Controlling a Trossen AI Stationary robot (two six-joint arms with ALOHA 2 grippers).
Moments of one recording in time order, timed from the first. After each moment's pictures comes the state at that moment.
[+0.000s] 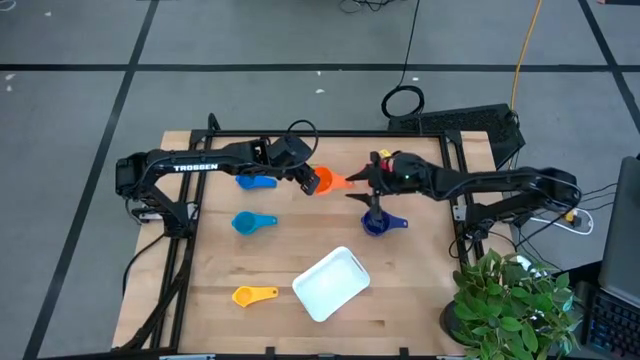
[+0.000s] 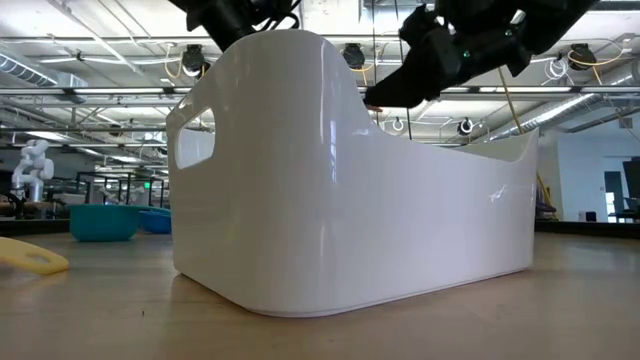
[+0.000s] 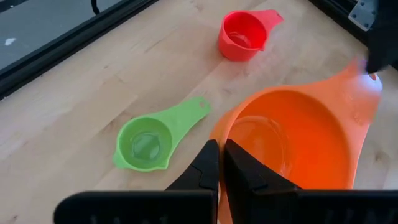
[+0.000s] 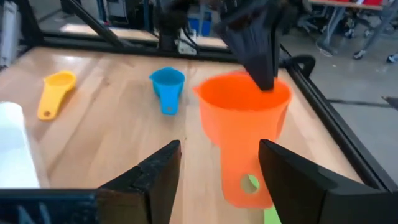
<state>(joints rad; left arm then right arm) 0.27 1.57 1.25 -0.48 -0.10 -0.46 -0.25 1.25 0.64 0.27 -0.16 -0.17</state>
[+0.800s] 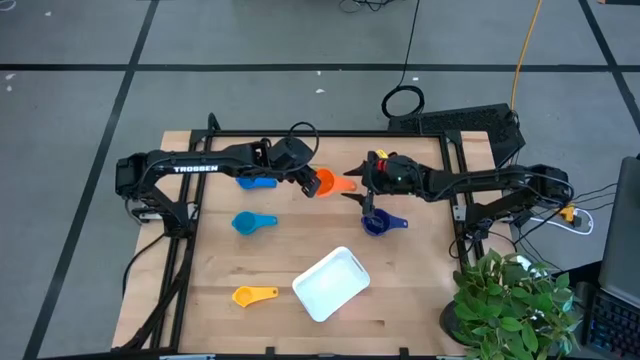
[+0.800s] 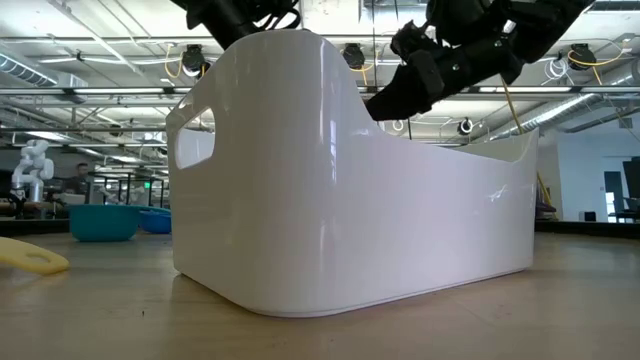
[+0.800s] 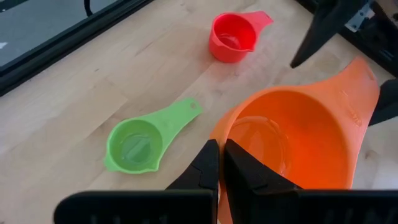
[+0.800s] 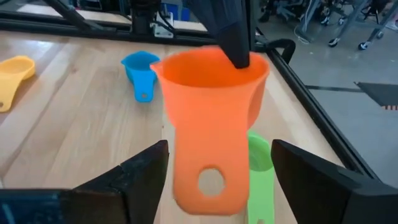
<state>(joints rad) 0.25 1.57 1.25 -0.46 -0.10 -0.46 -0.24 1.32 0.64 0.33 -0.07 -0.17</state>
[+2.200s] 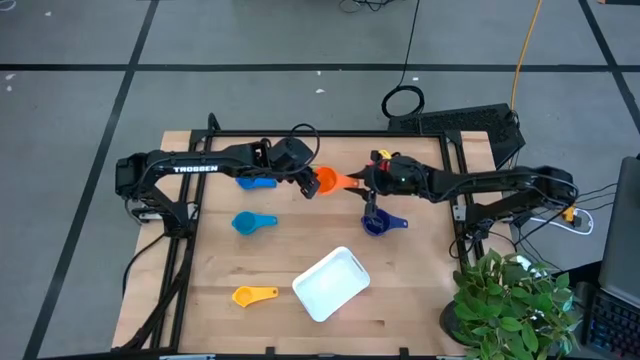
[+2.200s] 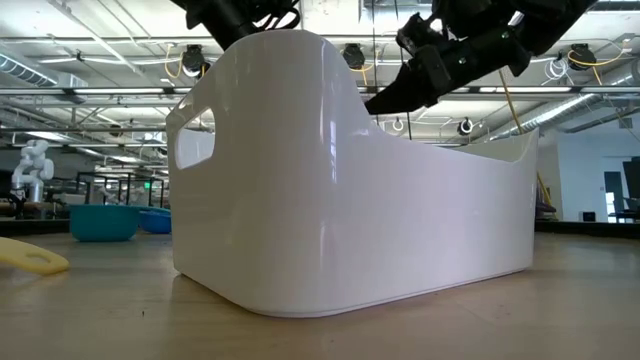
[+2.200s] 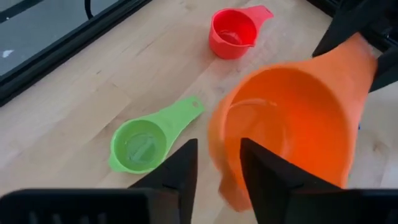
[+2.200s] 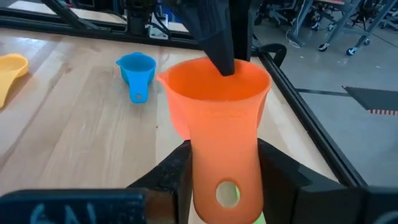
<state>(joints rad) 0.25 1.57 1.25 -0.46 -0.10 -0.40 -0.23 1.27 0.64 0.26 -0.02 -0.20</state>
